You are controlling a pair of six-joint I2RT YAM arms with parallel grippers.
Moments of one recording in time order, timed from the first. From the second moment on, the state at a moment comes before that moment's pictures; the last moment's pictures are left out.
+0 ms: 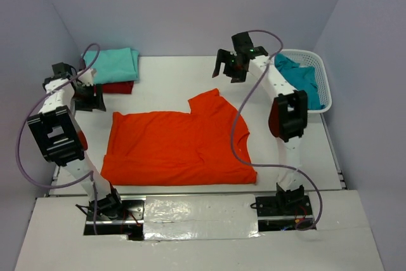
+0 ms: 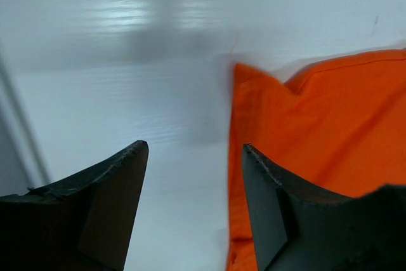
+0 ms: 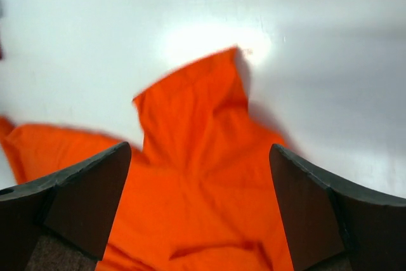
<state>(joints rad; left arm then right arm) 0.45 1.82 1.50 -0.83 0.31 0.36 0.29 2.05 1.91 -0.77 -0.15 0.48</state>
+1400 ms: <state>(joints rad) 0.29 1.77 1.37 -0.82 0.37 0.49 0.38 1.75 1.34 -0.67 -0.12 0.43</state>
